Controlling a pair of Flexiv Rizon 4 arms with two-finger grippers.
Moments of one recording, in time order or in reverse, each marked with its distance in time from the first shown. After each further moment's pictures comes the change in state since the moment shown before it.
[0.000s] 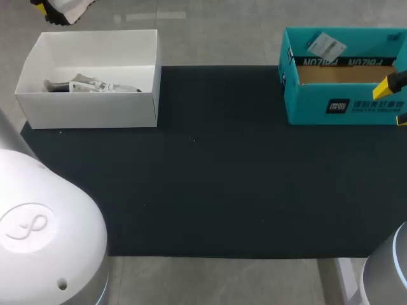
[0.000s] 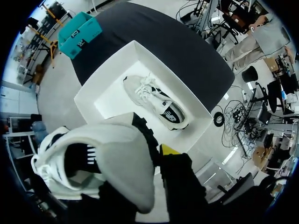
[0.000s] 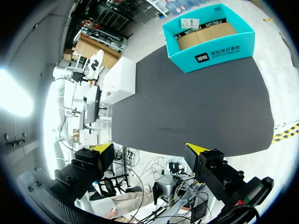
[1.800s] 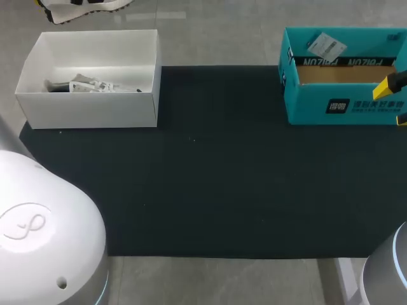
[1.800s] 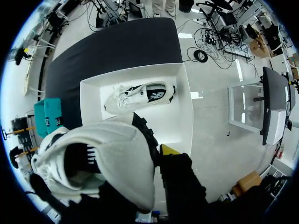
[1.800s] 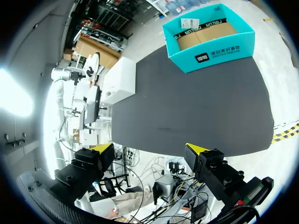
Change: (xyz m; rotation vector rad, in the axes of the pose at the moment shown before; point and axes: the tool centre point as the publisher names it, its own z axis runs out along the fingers) left arm -0.014 0.013 -0.020 -0.069 -0.046 0.938; right arm 0.000 0.000 0.000 0.000 0.000 0.000
